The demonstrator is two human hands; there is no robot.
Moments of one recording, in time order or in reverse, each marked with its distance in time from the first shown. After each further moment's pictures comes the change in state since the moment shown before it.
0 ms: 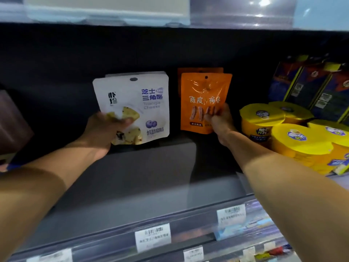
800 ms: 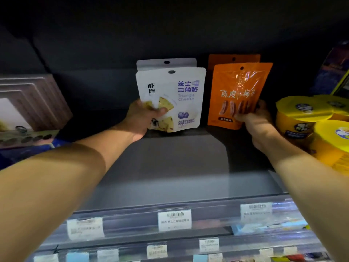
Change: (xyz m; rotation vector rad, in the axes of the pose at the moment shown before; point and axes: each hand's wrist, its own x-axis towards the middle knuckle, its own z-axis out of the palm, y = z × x) left_hand 0.003 -0.006 0.018 -0.020 -0.040 -0.062; right_hand -0.014 0.008 -0.011 -0.020 -0.009 0.041
